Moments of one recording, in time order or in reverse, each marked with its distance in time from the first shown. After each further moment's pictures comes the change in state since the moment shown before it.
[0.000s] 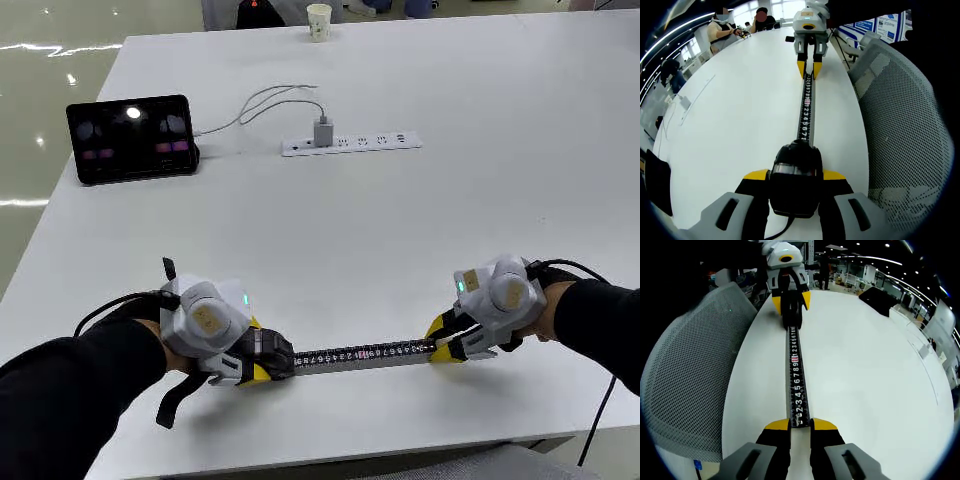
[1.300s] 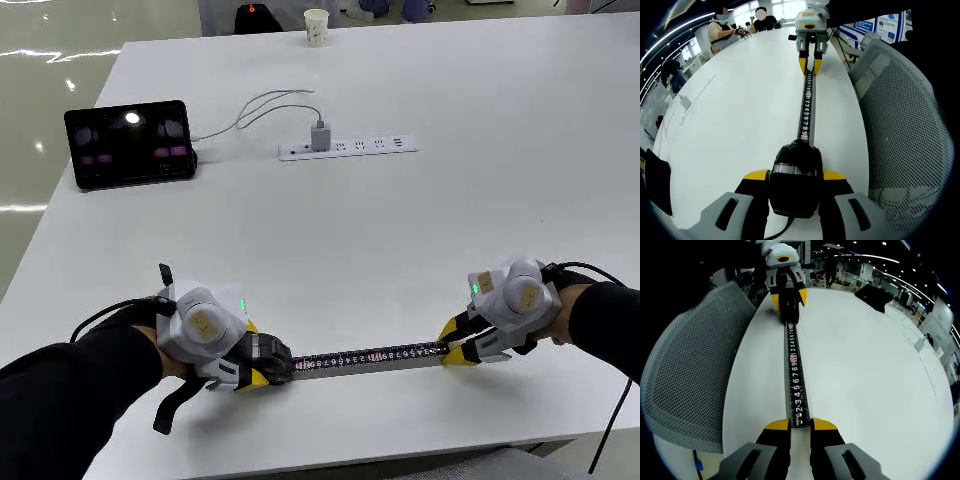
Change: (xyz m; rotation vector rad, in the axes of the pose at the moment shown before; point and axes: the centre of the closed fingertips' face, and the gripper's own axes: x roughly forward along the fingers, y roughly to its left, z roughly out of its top) left arm 0.000 0.000 0.000 -0.003 -0.002 0.002; right arm -0.013 -0.001 -0.018 0.022 0.010 -0.016
